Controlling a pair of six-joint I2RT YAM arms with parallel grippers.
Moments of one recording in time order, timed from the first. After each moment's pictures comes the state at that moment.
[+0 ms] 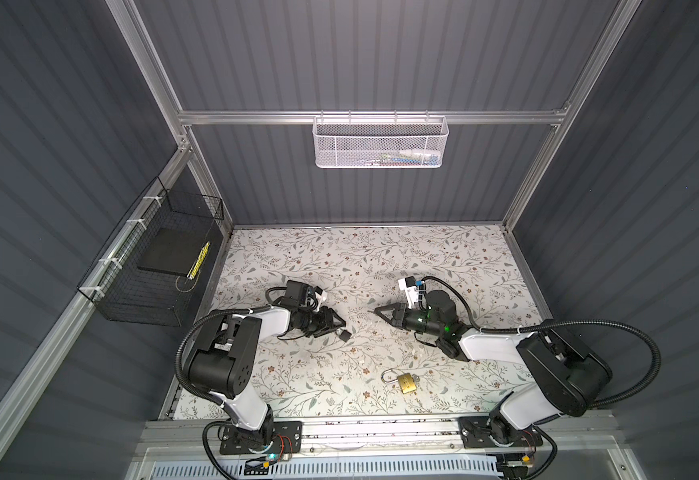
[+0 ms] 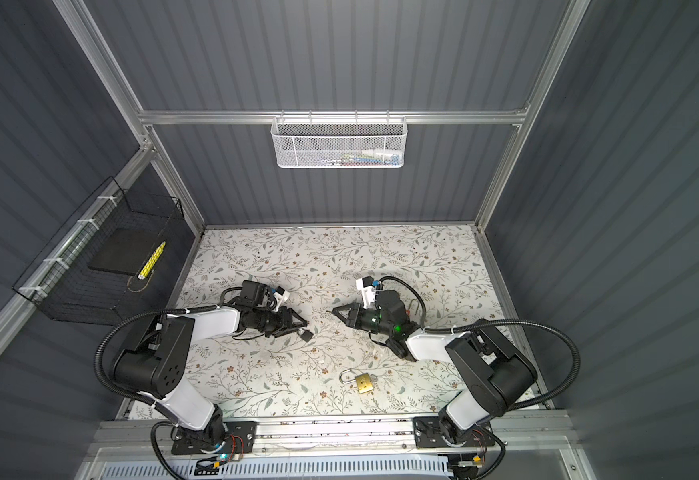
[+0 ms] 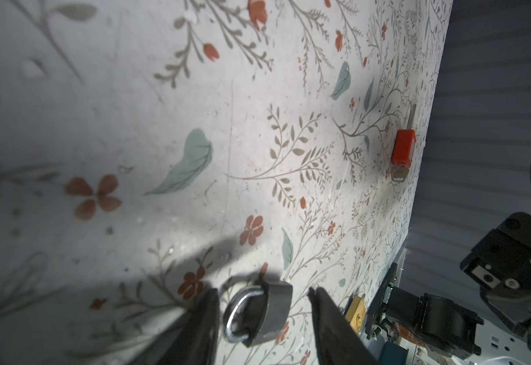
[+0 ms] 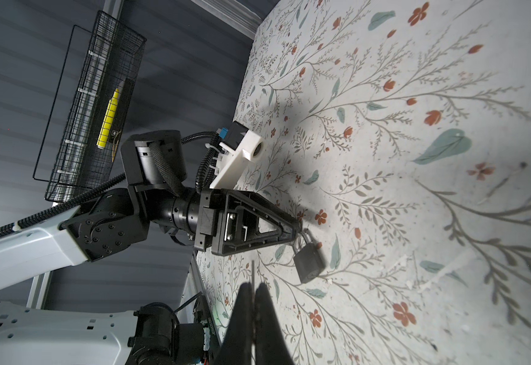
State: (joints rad) left arm -0.29 1.67 0.74 -0.14 0.72 -0.49; right arm 0.62 1.55 0.52 0.73 -0.50 0.96
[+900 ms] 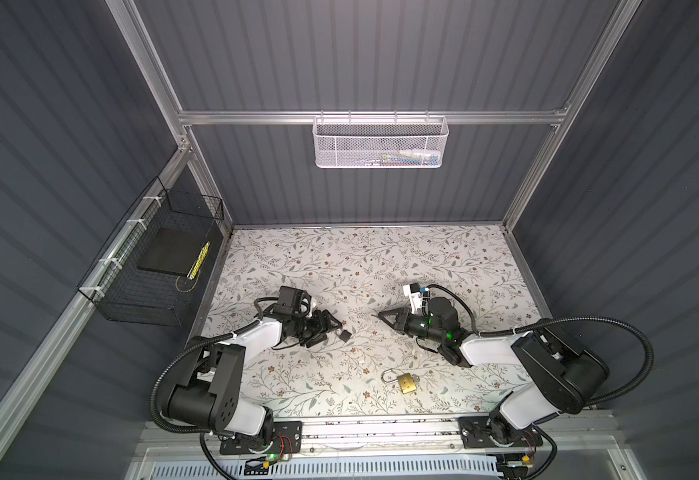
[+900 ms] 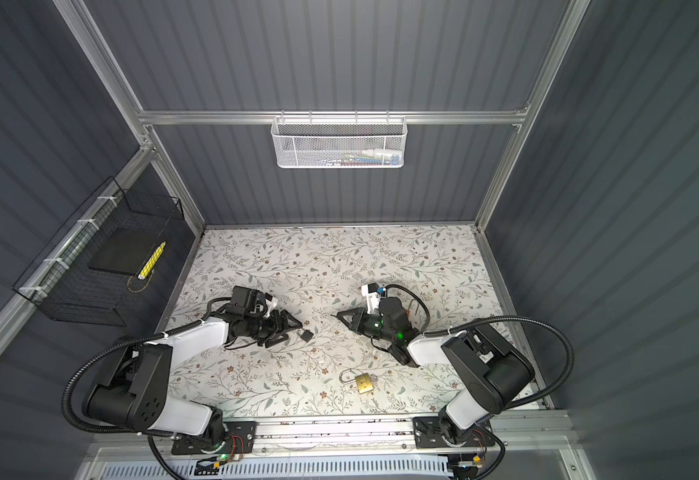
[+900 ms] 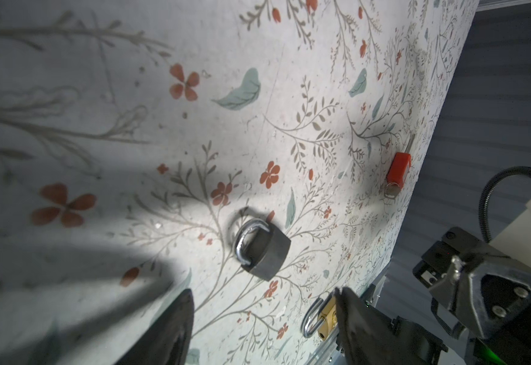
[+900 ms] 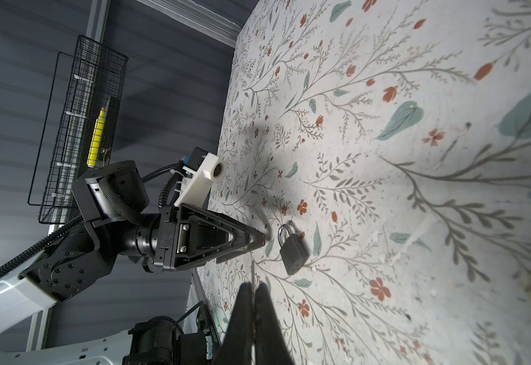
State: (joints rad) left arm -0.29 1.47 0.64 -0.21 0.65 -0.71; right arm 0.63 1.57 0.45 0.81 -0.46 1.04
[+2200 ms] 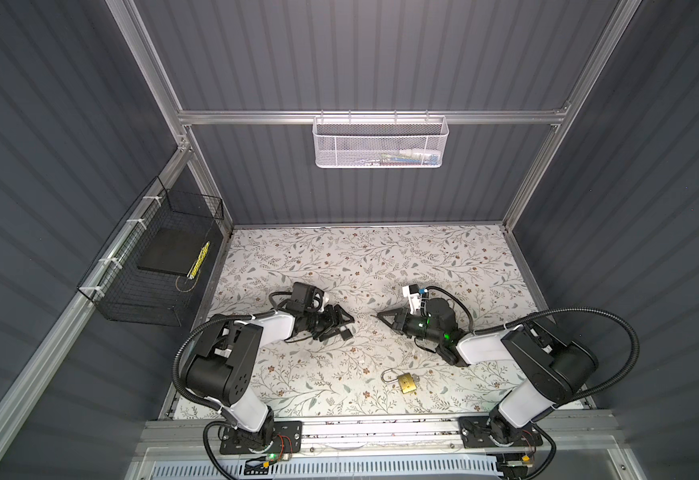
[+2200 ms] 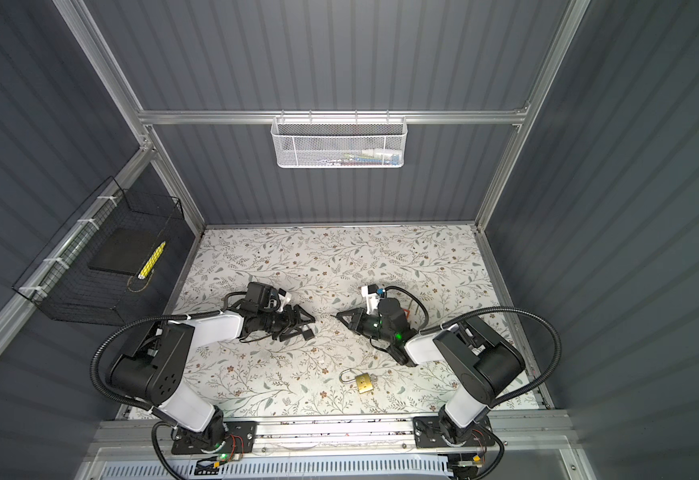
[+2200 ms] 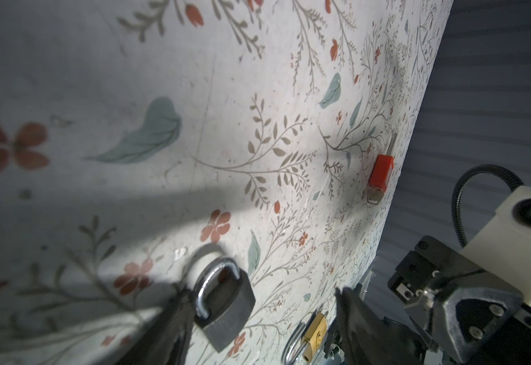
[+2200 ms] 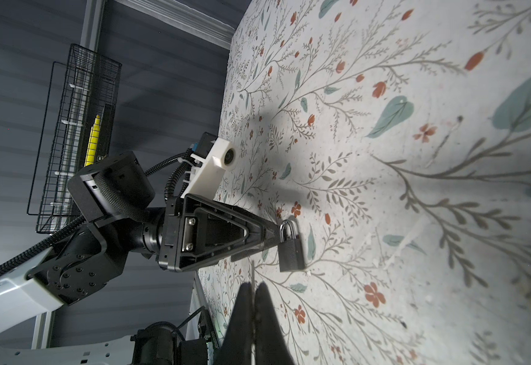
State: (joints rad) left arm -0.37 1.63 0.71 -0.04 0.68 -0.78; right arm 0.63 1.63 0.45 0.87 -0.45 1.07
